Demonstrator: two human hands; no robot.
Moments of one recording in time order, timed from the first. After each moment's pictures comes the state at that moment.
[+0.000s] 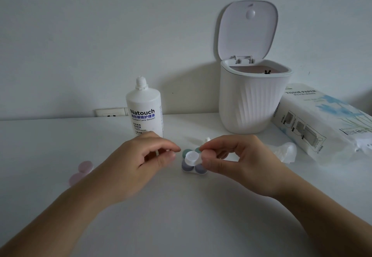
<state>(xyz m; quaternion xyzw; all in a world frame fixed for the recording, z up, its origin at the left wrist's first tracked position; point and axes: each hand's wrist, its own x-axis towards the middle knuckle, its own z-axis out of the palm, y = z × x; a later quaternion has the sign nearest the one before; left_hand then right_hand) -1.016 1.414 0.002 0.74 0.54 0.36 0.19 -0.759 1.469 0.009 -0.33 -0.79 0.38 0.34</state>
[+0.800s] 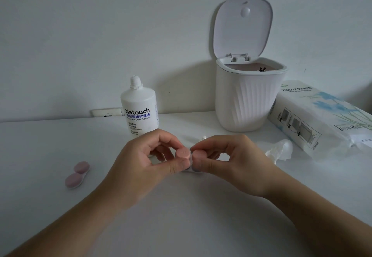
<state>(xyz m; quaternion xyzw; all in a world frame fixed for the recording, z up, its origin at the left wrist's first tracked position) -0.984 1.412 -0.002 0.66 0.49 0.50 0.27 -0.765 1.464 0.009 -0.32 -0.79 0.41 0.32</state>
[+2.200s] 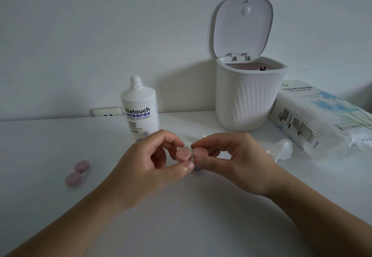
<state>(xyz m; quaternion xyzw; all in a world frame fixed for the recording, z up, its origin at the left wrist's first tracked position) -0.985 1.410 -0.003 0.69 0.51 0.45 0.25 -0.764 1.464 0.010 -0.31 -0.79 0.41 0.35</state>
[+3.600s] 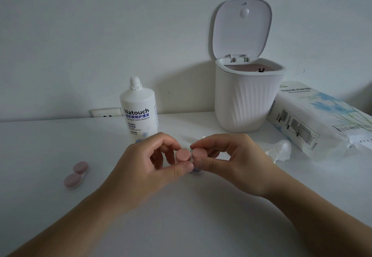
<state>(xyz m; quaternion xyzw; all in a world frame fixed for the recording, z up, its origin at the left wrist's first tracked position) -0.981 1.407 -0.002 0.71 0.51 0.46 0.19 -0.765 1.463 0.012 -0.32 -0.78 0.41 0.35</state>
